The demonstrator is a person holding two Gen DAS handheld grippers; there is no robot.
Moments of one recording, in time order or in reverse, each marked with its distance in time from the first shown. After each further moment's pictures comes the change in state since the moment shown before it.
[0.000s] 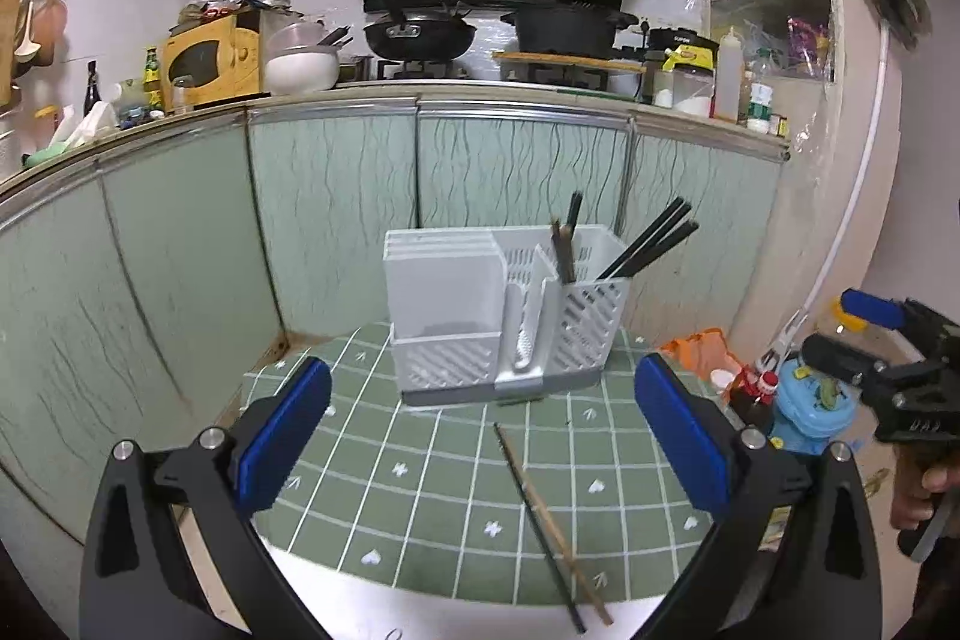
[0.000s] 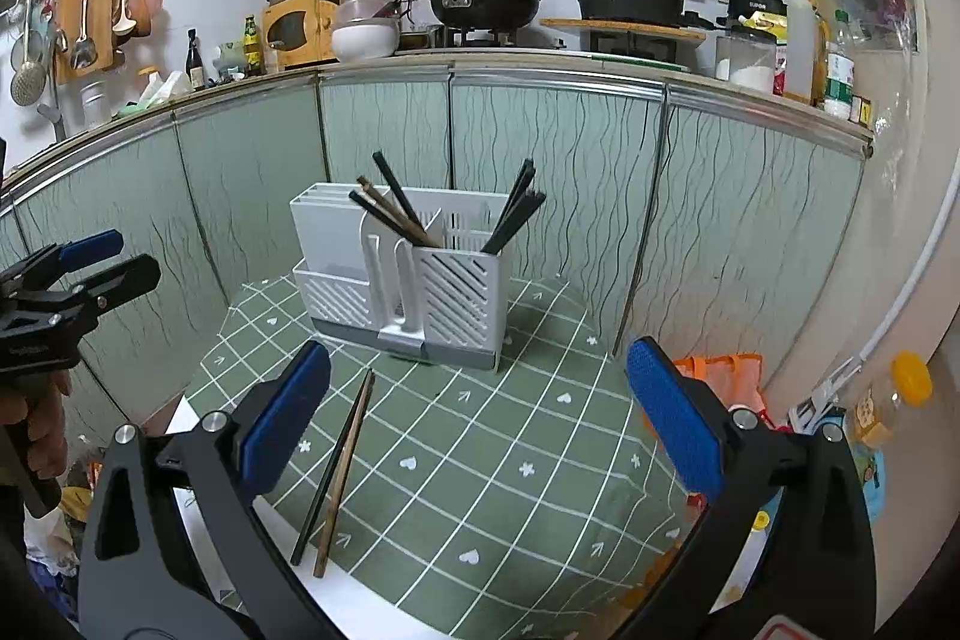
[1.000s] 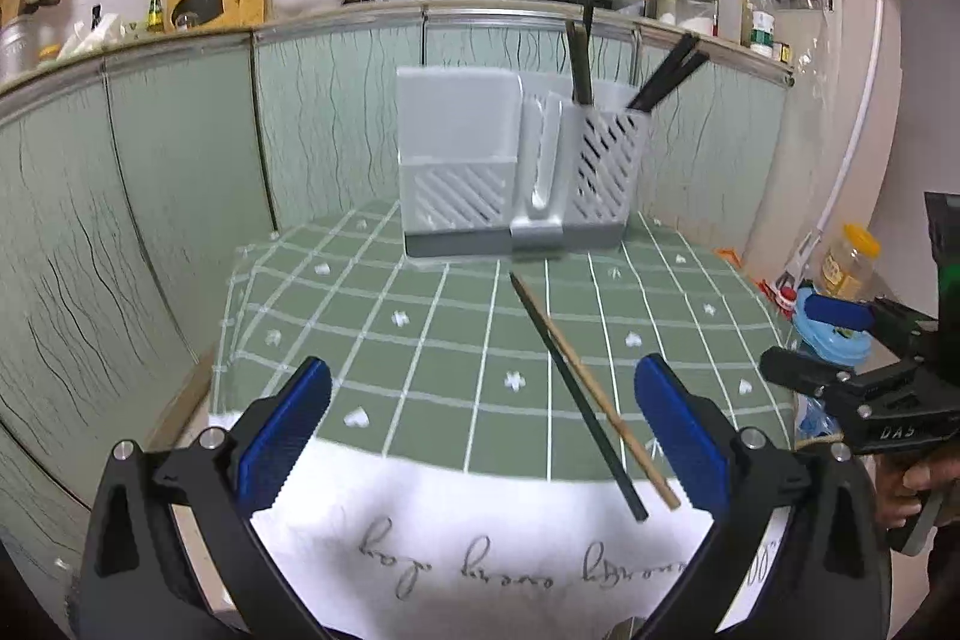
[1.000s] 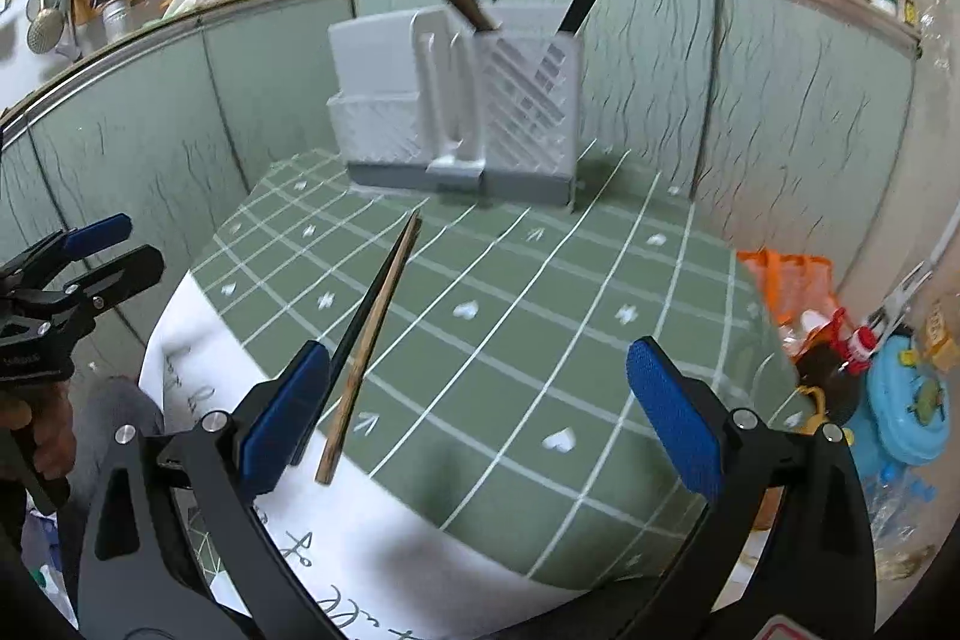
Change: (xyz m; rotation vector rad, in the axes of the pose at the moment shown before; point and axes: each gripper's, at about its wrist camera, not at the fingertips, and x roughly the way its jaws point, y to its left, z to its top) left arm 0.024 0.012 -0.126 0.000 0.098 -0.013; right arm 0.068 0.038 -0.135 -0.006 0.155 0.108
